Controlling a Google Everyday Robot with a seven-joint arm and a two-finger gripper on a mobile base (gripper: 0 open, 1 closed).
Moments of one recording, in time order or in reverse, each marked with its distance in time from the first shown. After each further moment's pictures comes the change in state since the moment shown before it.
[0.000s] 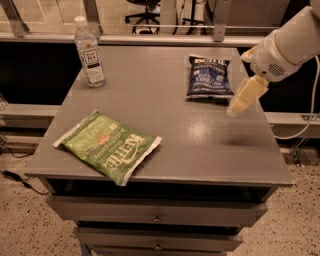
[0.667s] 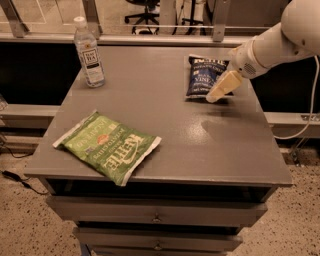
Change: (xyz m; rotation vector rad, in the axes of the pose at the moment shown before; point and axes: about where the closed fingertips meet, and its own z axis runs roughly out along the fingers) arm -0.022 -0.074 0.073 0.083 -0.165 0.096
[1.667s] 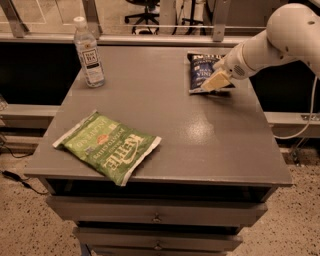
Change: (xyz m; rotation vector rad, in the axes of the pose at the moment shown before) arm 0.001 -0.017 0.030 0.038 -0.010 0.043
